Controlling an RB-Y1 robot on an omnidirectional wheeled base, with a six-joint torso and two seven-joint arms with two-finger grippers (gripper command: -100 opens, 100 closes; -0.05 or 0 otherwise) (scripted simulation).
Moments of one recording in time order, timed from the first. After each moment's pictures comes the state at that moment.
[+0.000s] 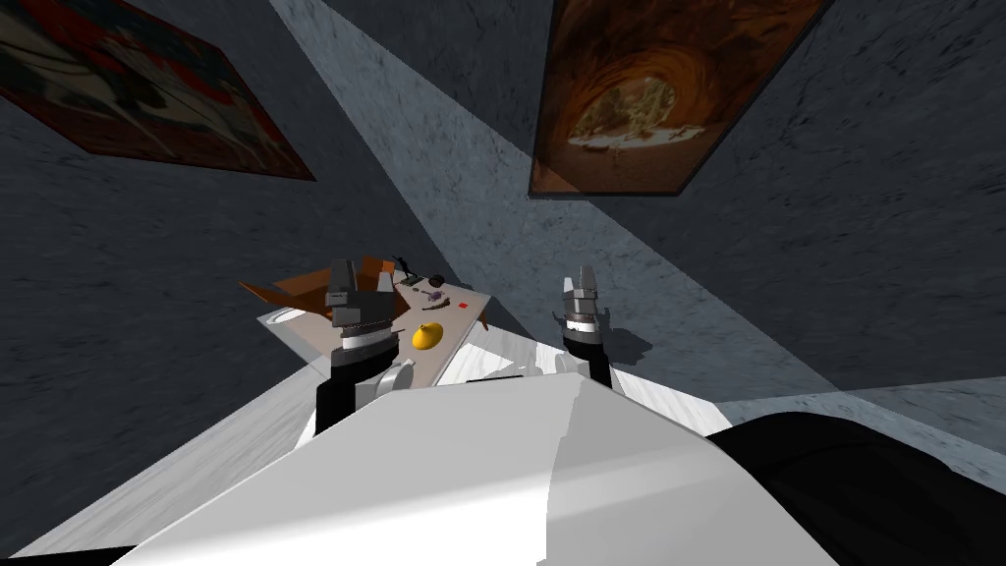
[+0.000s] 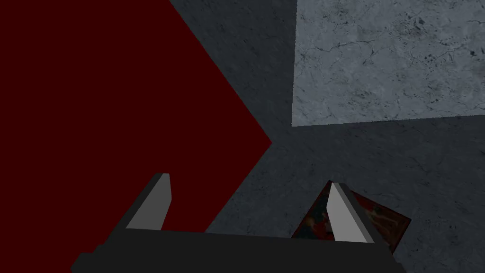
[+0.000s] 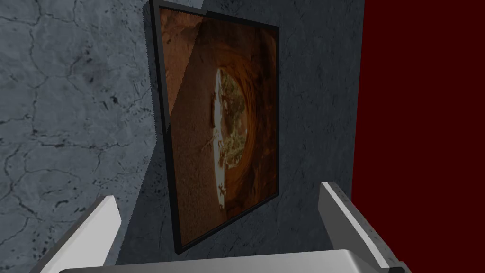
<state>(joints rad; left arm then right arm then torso) 0.50 0.03 0.03 -2.38 0.07 -0.50 -0.11 0.53 0.04 0.05 -2.34 0.06 -0.47 0.16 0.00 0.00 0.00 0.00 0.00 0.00</state>
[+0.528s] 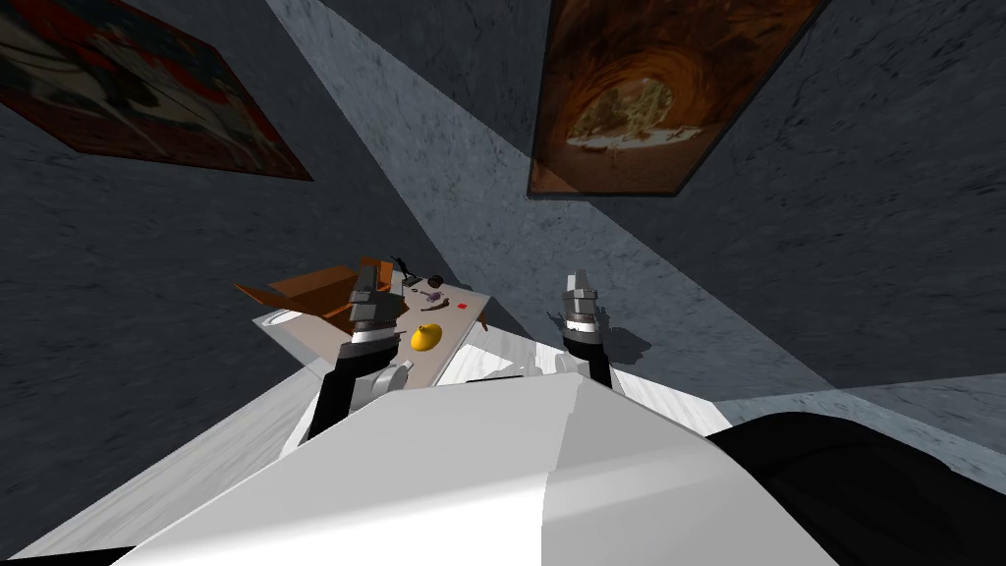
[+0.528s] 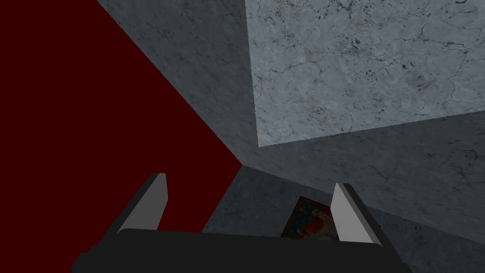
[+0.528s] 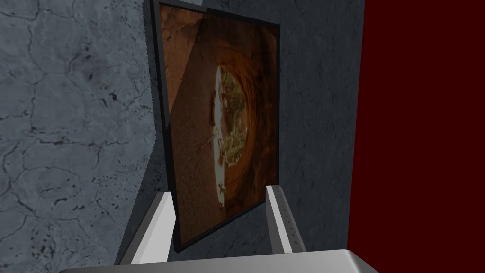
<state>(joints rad) 0.48 0.13 0.06 -2.33 0.10 -0.39 -0.11 0.53 0.04 0.05 -2.34 0.06 -0.47 0.16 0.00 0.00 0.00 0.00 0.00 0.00</state>
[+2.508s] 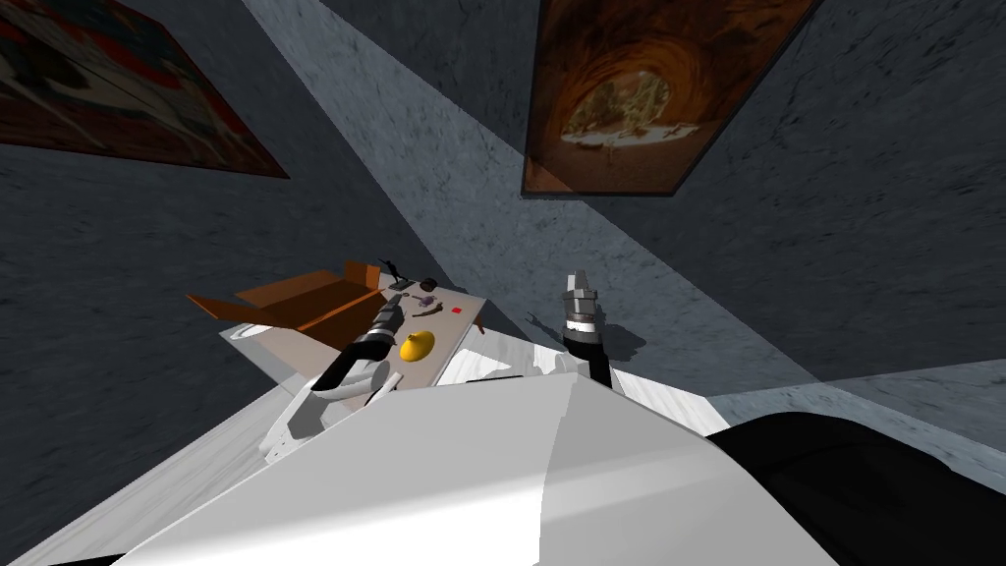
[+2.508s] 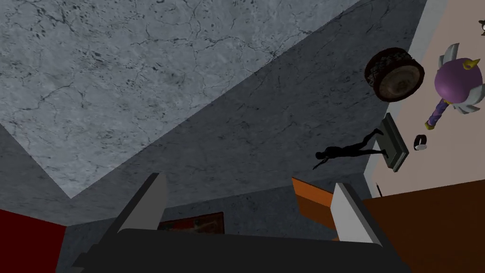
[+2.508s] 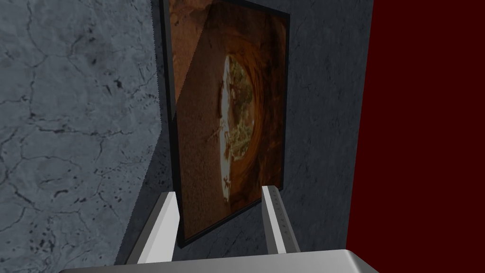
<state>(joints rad) 0.37 0.31 0.22 -2.02 0.22 0.14 -0.14 0.53 0.04 0.05 -2.34 0.06 -0.47 0.16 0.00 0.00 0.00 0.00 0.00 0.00</state>
